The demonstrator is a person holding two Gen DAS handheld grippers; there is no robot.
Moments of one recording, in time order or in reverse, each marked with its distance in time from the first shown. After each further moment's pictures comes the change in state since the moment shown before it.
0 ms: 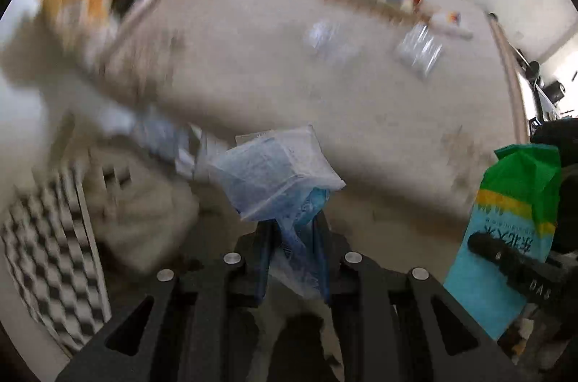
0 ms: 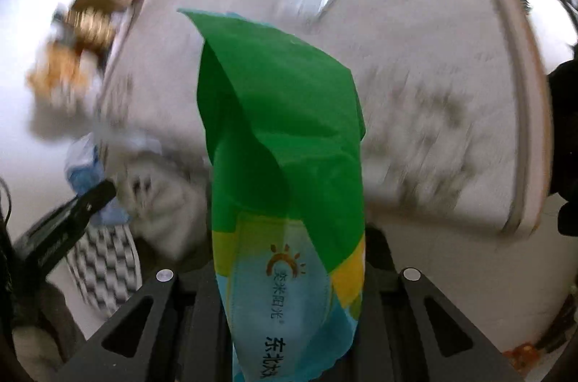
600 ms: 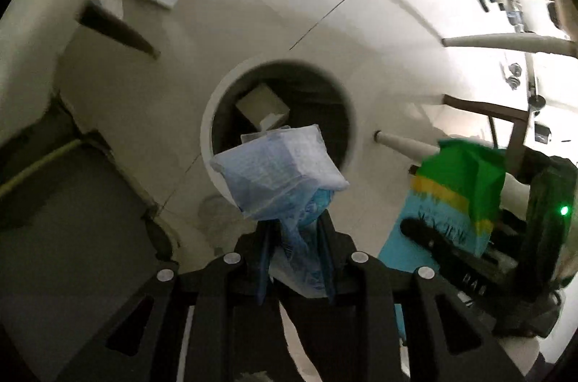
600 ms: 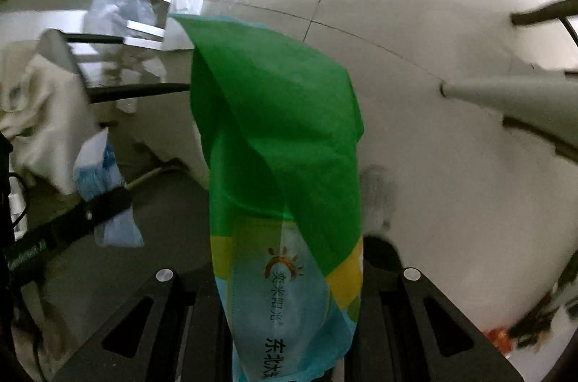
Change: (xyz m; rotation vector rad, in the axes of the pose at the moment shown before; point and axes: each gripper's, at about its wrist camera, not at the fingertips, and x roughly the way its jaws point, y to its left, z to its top) left arm 0.382 0.086 -0.102 -0.318 0.430 -0.284; right arm 0.394 -0.056 -0.042 -0.071 0.351 -0.092
